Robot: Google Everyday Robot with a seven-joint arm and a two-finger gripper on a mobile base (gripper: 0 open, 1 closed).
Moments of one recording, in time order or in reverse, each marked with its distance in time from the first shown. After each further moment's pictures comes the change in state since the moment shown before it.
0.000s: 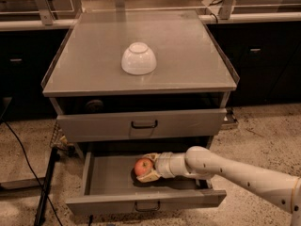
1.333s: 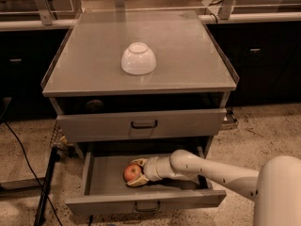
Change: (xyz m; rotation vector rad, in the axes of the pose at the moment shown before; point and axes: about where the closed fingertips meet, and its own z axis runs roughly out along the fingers) arm 0.031 0.010 0.084 -0.086 -0.015 -0.067
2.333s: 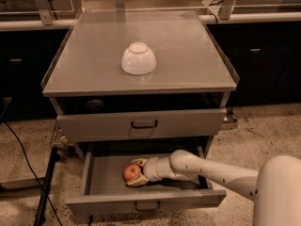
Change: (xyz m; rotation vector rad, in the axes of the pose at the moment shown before) arm 0.000 0.000 0.000 0.000 0.000 0.000
